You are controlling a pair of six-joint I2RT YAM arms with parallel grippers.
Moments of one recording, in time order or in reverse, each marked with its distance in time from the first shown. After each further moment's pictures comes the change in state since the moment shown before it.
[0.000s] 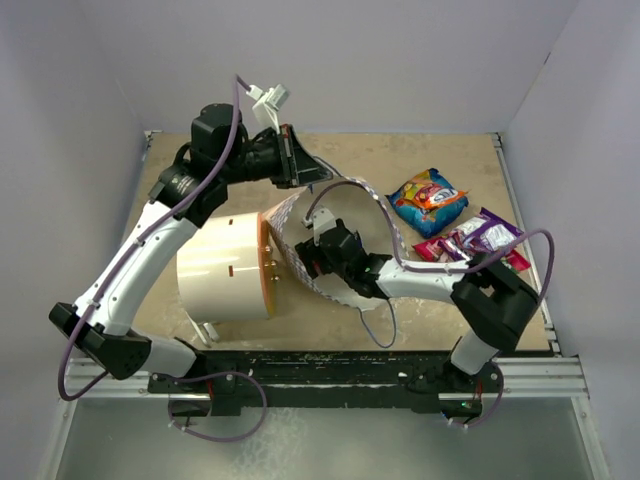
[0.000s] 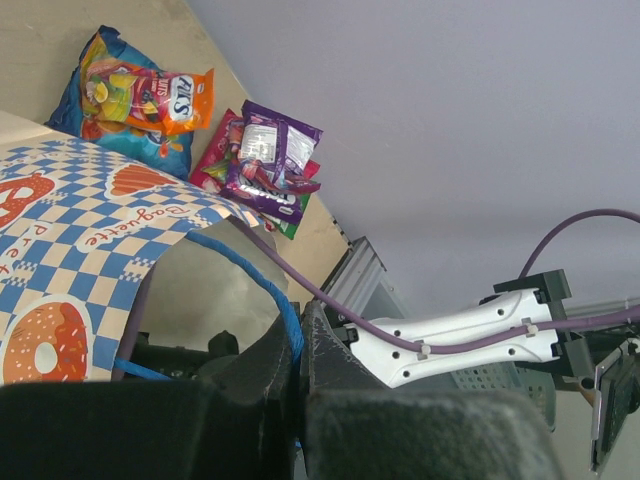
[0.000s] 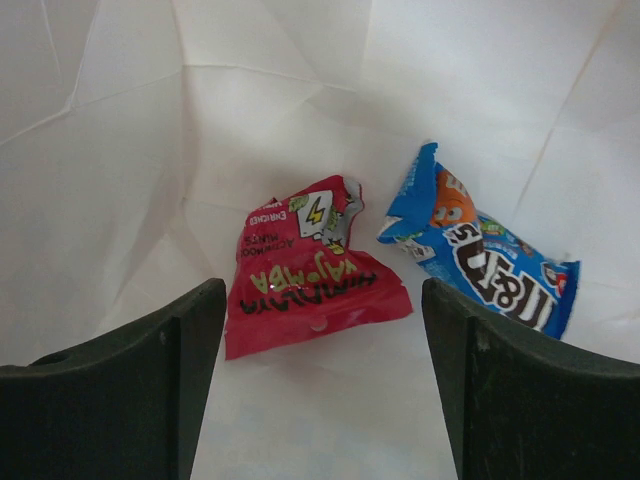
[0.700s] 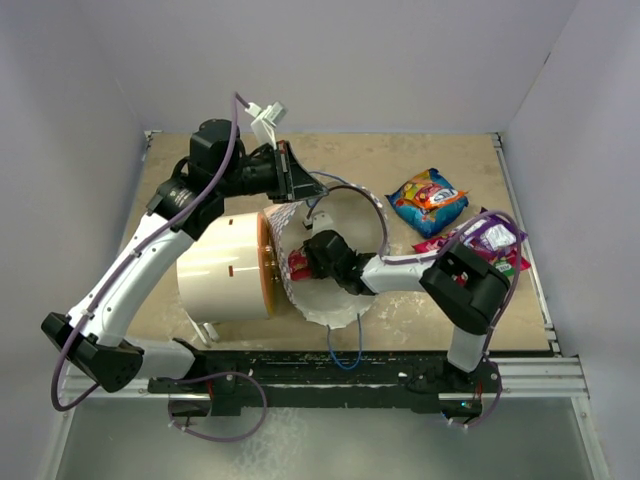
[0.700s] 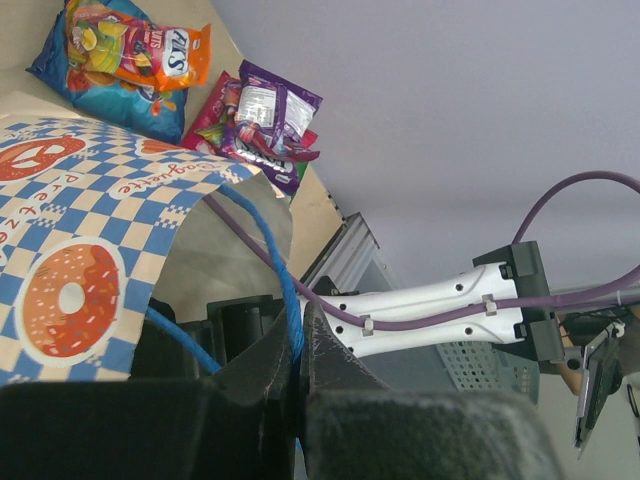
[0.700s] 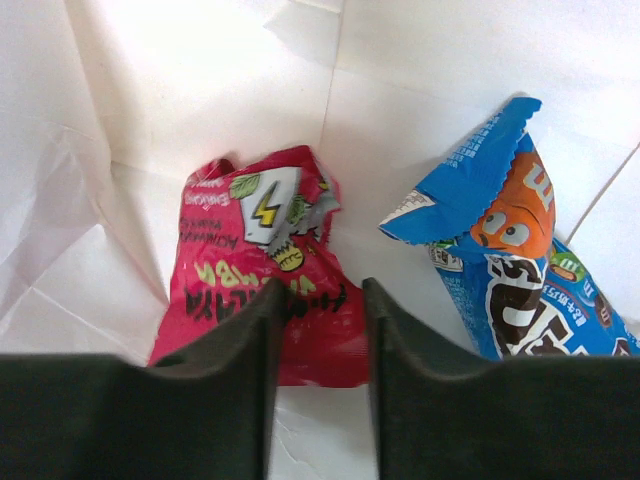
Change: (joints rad) left arm 0.000 -0.075 -0.136 0.025 0.029 -0.026; right arm -0.002 0.197 0.058 -0.006 -0.026 0.255
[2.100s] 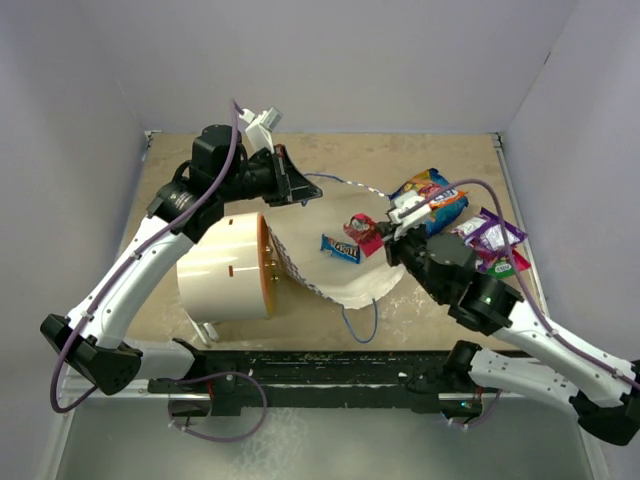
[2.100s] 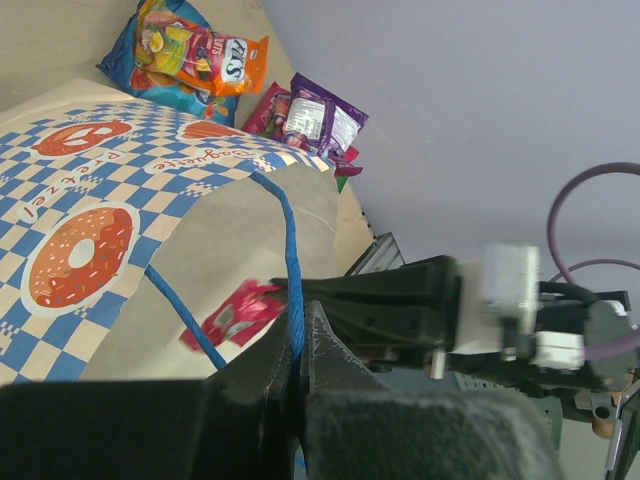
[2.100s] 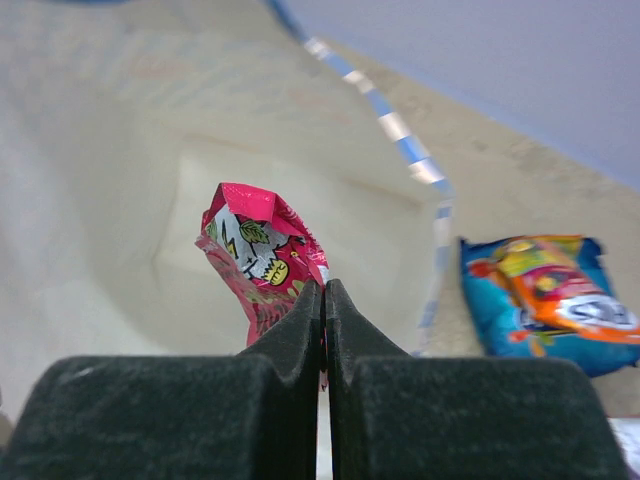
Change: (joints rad) left arm 0.001 -0.019 -0.045 -0.030 -0.111 0.000; right arm 0.008 -0.973 -0.054 -0.433 0.099 -0.409
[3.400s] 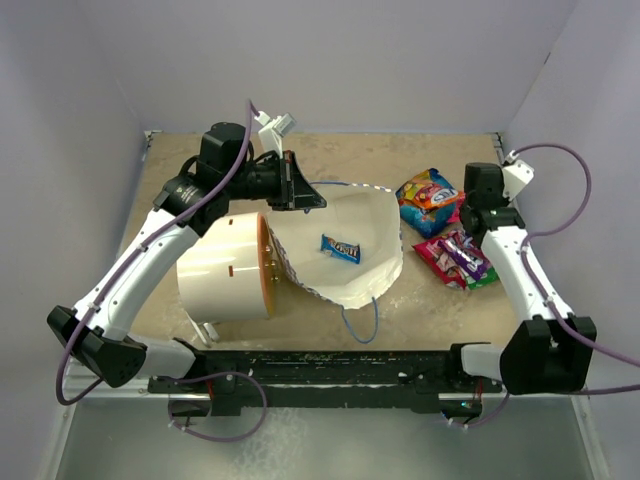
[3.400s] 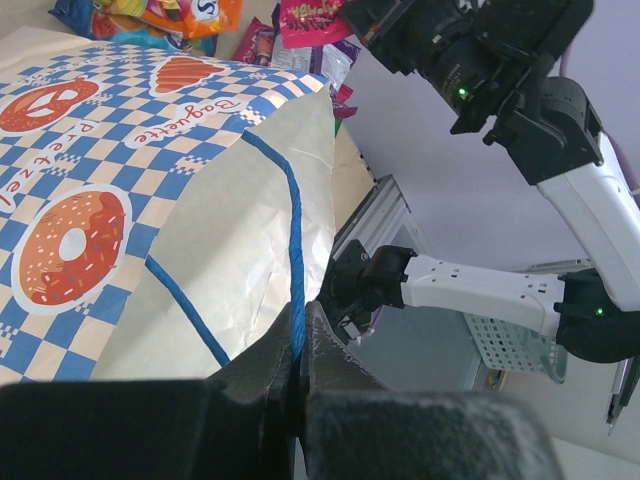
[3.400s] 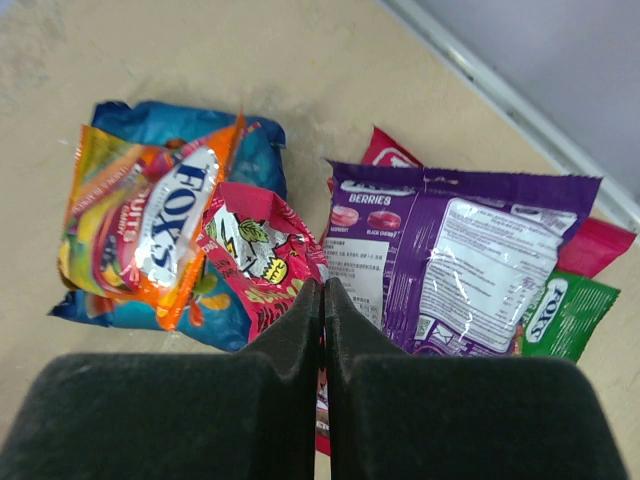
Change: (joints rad) left arm 0.002 0.045 0.037 -0.076 0.128 0.097; right arm -0.885 0.405 0.188 -0.244 0.219 0.615
